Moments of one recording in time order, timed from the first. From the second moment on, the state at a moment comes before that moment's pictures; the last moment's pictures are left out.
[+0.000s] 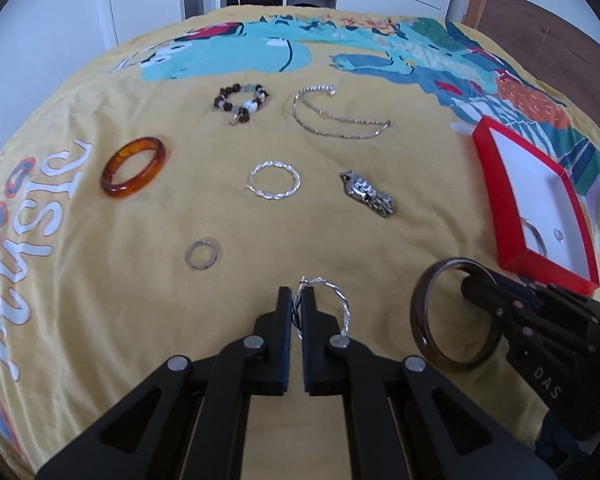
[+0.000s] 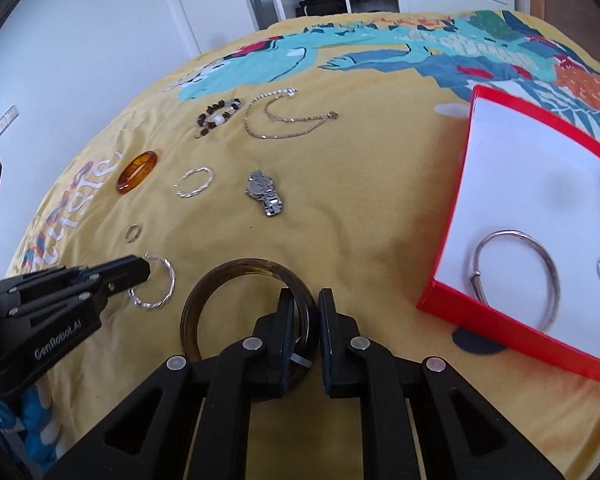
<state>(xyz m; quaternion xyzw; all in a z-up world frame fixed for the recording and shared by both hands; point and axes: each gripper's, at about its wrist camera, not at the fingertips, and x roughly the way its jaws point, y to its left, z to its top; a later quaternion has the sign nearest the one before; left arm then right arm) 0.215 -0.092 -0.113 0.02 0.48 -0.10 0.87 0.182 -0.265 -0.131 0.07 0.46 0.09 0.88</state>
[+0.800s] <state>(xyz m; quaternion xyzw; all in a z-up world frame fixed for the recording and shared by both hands) 0.205 -0.213 -0.042 0.04 0.43 -0.21 0.88 0.138 -0.406 -0.051 0.07 0.40 -0.03 0.92</state>
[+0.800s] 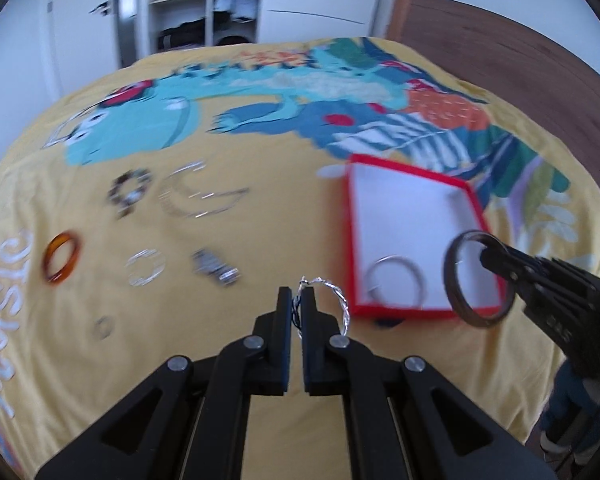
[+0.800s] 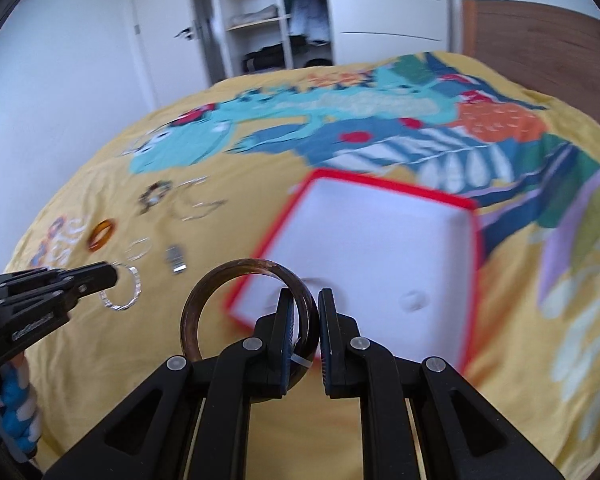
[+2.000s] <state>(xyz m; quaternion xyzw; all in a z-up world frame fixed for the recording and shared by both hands) 0.288 -0.358 -0.138 0.14 0.42 -0.20 0.87 0.260 -0.499 -0.140 0.00 0.47 -0.05 0.88</state>
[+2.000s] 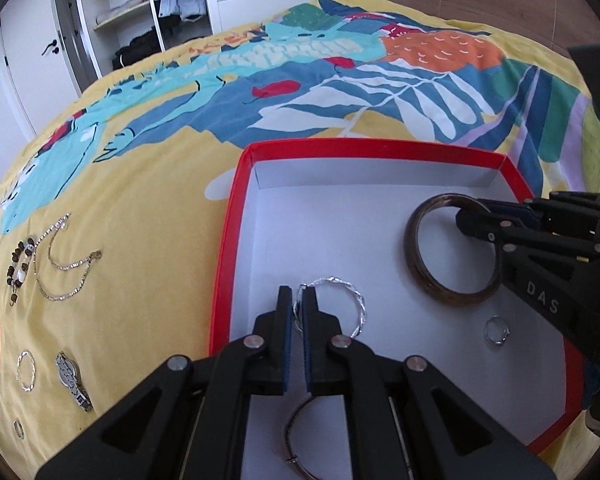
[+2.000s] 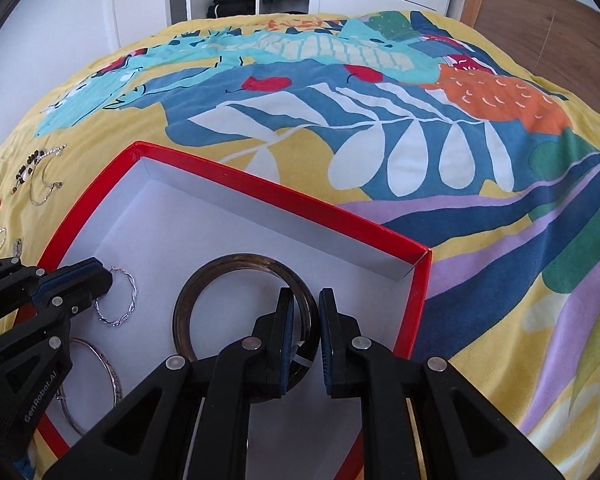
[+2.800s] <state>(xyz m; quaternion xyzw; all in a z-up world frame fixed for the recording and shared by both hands) 0.267 -0.346 -0.111 0.12 0.40 -0.23 0.88 0.232 -0.498 -0.103 -0.02 0.44 -0.07 0.90</state>
